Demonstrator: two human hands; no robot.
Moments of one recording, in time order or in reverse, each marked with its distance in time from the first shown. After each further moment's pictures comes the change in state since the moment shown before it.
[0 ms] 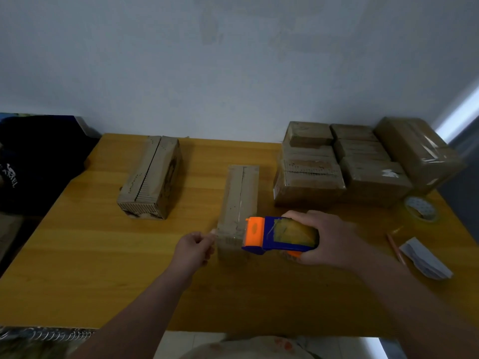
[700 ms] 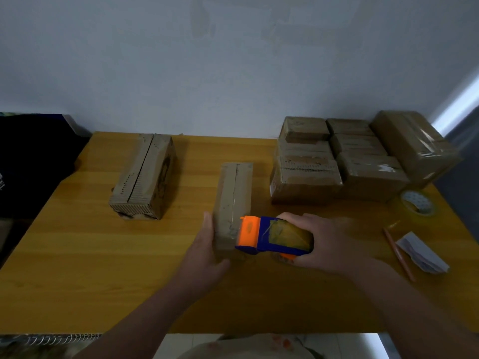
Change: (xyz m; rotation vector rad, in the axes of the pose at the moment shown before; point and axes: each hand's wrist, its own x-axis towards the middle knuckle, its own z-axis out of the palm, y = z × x) left_hand -0.020 -0.002 0.009 0.470 -0.206 0.463; right_hand -0.003 0.009 0.014 0.049 0.041 0.024
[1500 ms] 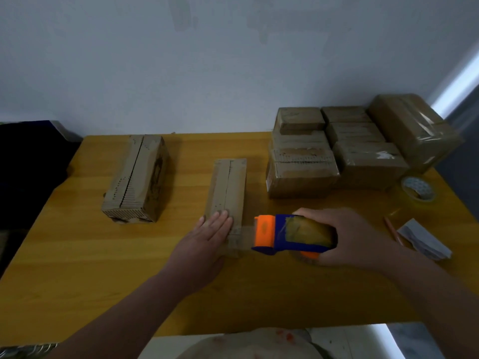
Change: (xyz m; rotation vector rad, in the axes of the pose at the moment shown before) left_hand 0.029 -0.023 -0.006 0.899 0.012 0.470; right_hand -0.019 0.015 -0.029 0.061 -0.047 0.020
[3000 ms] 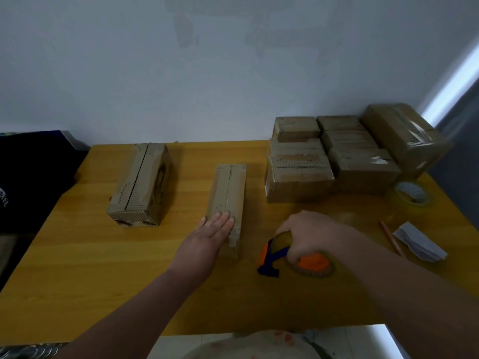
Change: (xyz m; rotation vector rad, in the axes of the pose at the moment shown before) left_hand 0.006 0.006 0.004 -0.006 0.104 -0.044; right_hand 0.048 -0.034 0.015 -0.460 -0.444 0.390
